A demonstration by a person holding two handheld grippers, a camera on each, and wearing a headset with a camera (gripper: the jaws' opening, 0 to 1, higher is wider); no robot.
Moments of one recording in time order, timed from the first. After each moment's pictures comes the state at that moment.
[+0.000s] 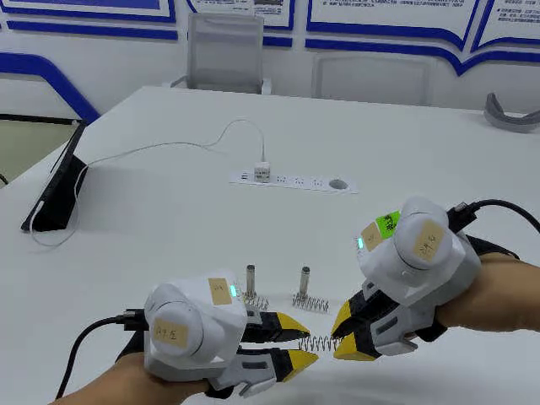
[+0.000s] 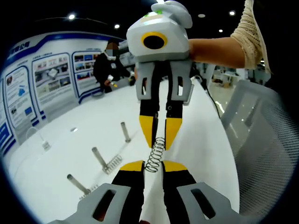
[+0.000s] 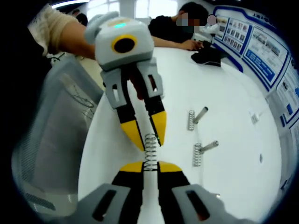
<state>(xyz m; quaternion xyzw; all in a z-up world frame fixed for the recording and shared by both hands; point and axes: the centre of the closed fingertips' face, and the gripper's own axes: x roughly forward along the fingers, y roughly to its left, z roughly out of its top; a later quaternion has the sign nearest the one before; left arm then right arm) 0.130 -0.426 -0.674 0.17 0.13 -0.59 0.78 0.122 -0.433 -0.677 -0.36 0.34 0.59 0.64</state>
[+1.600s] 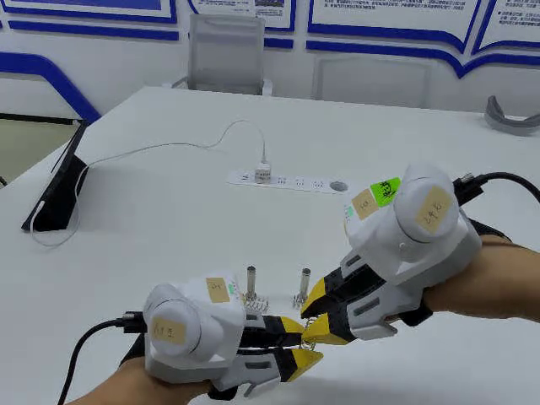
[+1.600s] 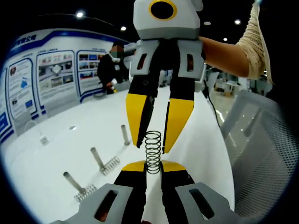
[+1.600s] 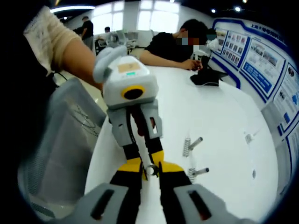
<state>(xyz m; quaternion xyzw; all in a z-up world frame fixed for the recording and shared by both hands) 0.129 -0.429 -0.668 0.12 0.13 -0.58 0.79 0.119 -0.395 -0.633 -0.33 0.28 0.61 0.67</state>
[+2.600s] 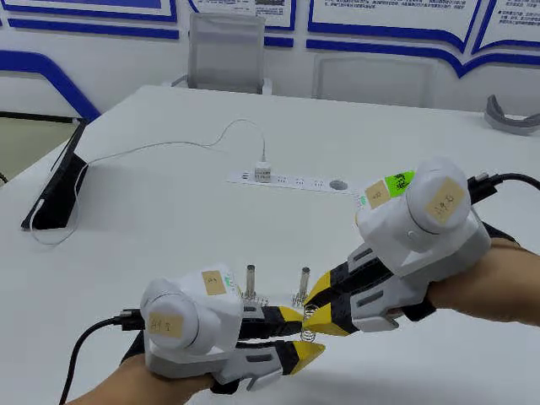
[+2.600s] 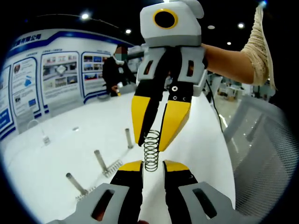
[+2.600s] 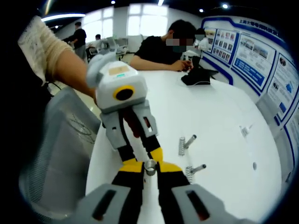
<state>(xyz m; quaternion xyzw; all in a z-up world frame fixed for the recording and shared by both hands) 0.135 -0.430 -0.663 0.11 0.12 -0.57 0.80 0.129 -0.399 -0.628 -0.30 0.28 0.59 0.70</state>
